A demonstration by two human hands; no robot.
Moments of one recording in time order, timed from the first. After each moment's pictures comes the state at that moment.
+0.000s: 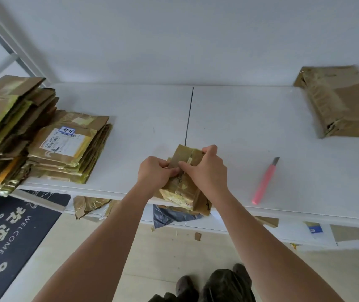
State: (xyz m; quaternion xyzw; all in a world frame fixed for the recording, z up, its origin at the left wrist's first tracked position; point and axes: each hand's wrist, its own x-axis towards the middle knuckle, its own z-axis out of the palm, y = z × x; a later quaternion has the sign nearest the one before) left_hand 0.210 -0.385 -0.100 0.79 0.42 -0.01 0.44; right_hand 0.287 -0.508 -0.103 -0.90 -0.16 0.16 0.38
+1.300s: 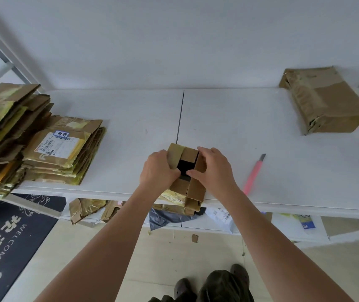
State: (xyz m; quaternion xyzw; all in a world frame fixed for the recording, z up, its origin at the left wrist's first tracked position) left_hand 0.220 -0.422 -0.084 0.89 0.36 0.01 0.30; right_hand 0.302 -0.555 -0.111 -0.88 -0.31 0.09 0.34
